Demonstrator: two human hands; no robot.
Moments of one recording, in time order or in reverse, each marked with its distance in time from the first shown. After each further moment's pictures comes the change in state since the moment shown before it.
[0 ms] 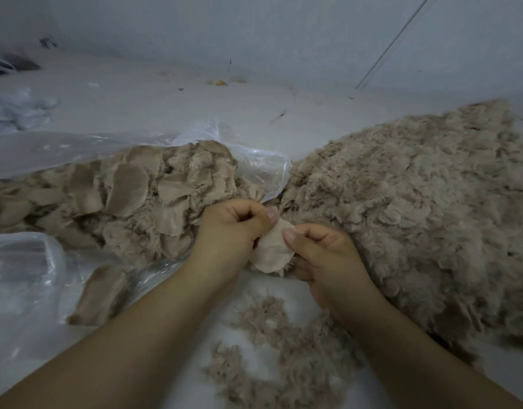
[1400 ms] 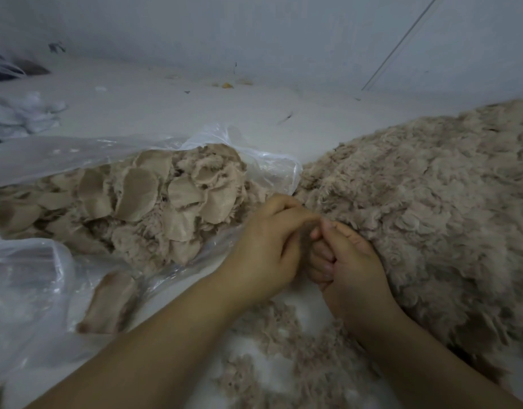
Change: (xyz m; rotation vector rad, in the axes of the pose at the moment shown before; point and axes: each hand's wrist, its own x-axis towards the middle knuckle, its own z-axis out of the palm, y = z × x) left_hand 0.006 -0.005 0.007 0.727 -0.237 0.629; right_hand 0.007 0.004 0.003 0.282 0.168 0.023
